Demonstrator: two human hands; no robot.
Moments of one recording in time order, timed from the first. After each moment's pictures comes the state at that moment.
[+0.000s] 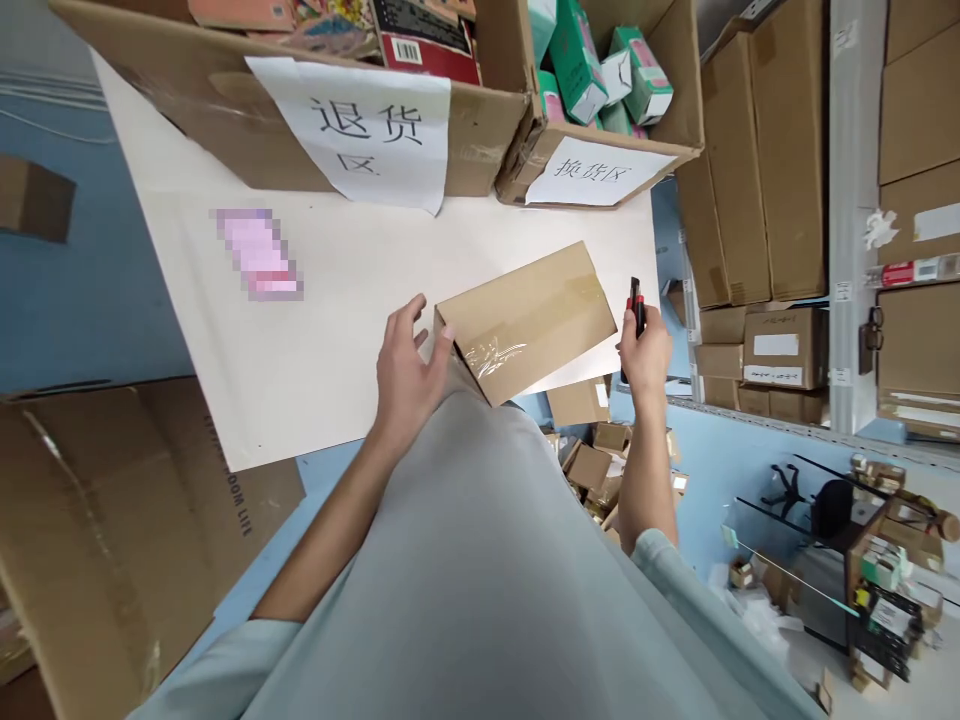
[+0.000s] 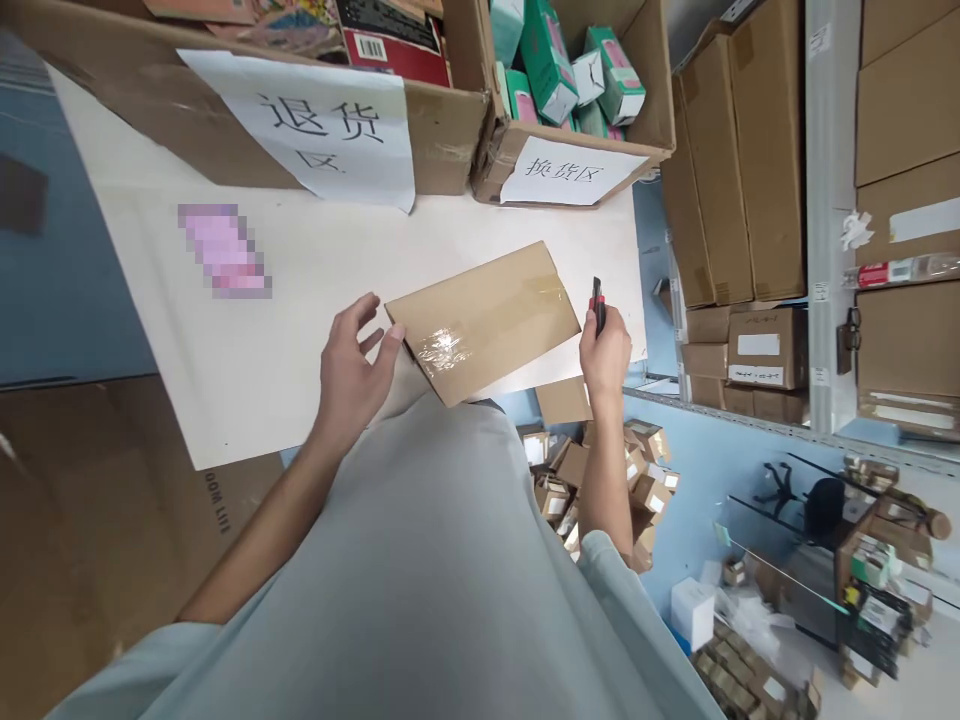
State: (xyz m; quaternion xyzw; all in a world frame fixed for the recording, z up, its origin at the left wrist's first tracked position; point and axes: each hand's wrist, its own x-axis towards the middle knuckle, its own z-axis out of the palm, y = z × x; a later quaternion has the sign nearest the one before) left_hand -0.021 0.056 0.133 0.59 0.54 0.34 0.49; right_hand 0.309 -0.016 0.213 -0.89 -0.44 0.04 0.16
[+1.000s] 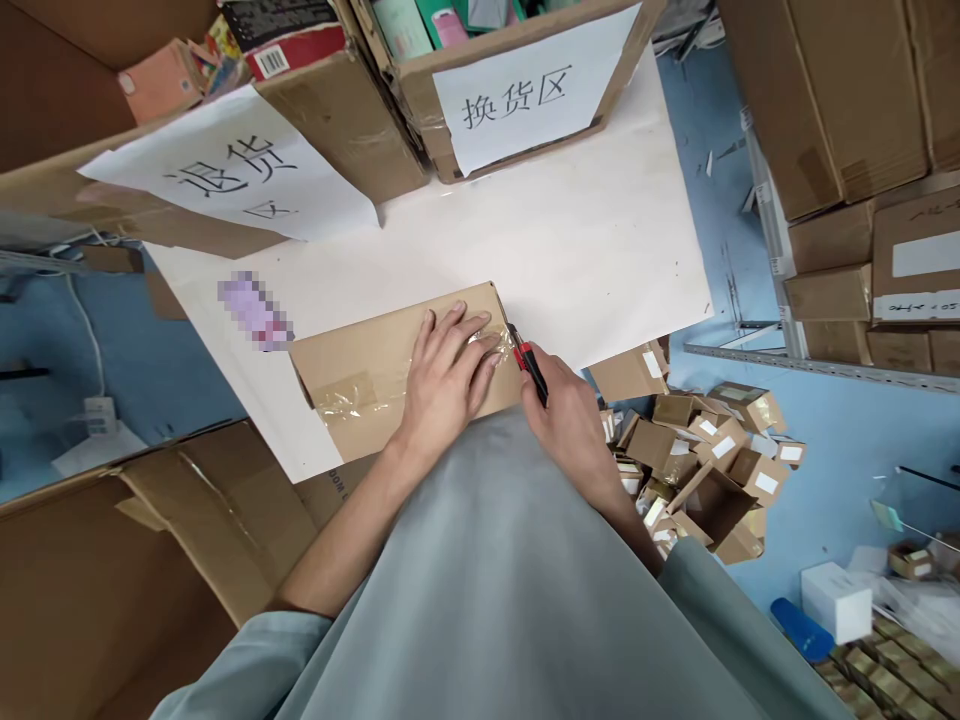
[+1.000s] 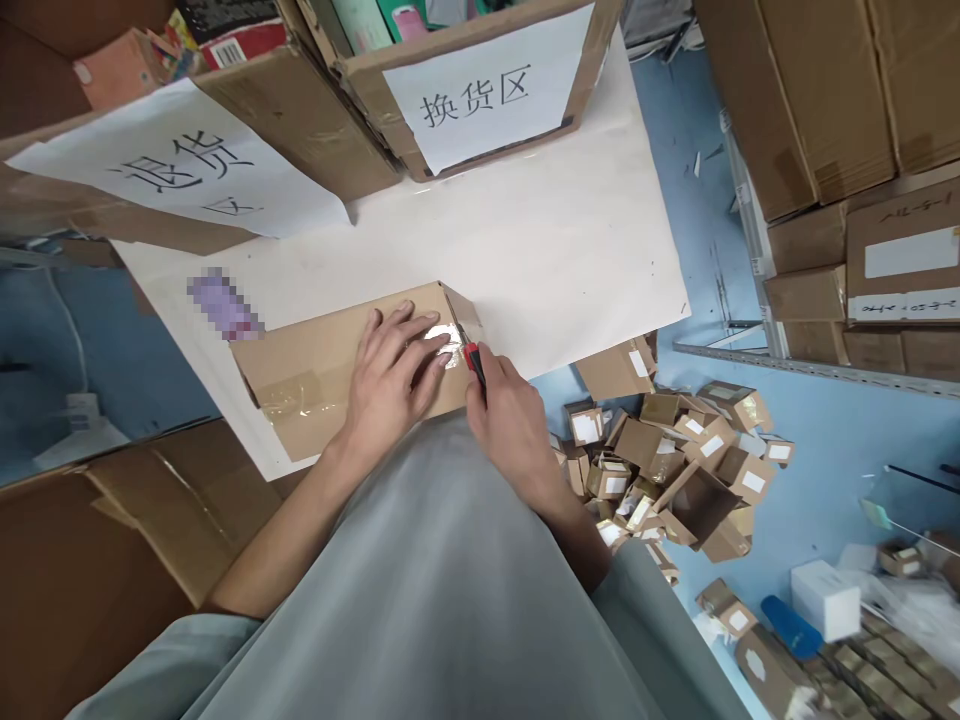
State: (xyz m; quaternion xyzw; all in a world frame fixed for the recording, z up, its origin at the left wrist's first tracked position) left_hand 0.132 0.048 0.168 0.85 0.37 0.17 0.33; right_hand 0.296 -0.066 0.214 -0.78 -0.47 0.34 0.22
